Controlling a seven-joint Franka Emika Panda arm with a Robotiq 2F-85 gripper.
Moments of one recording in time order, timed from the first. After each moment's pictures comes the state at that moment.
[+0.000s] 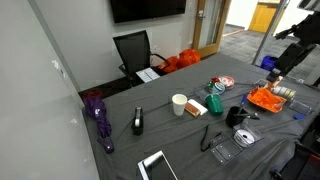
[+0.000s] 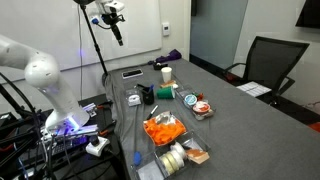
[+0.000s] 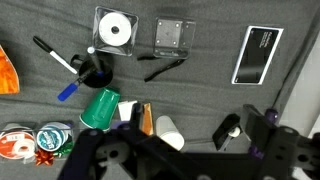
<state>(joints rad) 0.14 -0.68 0.11 -2.52 0.21 2.03 0.16</state>
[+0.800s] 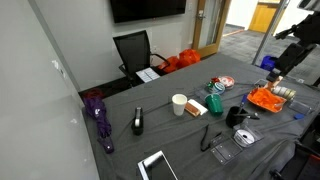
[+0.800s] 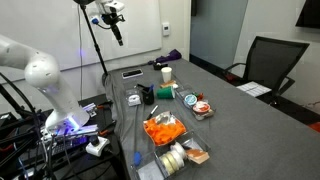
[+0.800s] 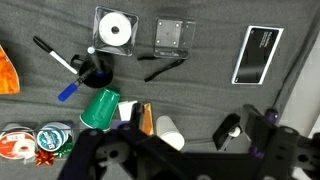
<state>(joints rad) 0.14 -0.68 0.11 -2.52 0.21 2.03 0.16</state>
